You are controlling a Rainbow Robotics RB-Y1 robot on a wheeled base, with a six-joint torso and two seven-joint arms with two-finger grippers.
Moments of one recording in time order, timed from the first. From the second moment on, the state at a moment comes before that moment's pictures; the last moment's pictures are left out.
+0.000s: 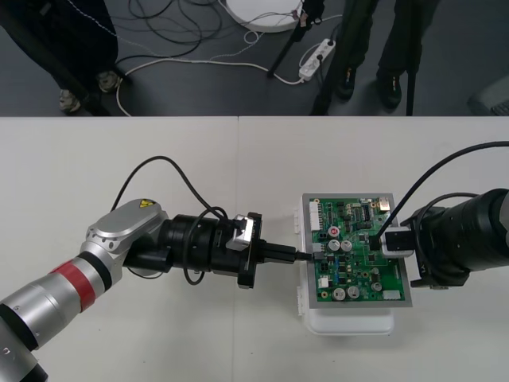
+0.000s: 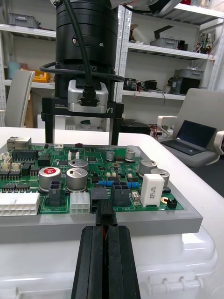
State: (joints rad) right arm -0.41 -1.27 0.68 -2.13 2.12 -1.15 -0.88; left arm -0.56 0.41 -0.74 -1.00 -0.74 -1.22 -0.60
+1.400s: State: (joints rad) right arm -0.43 -1.21 0.68 -2.14 2.16 -1.21 -0.91; left arm -0.56 0.40 -0.74 -1.00 -0.74 -1.19 -0.60
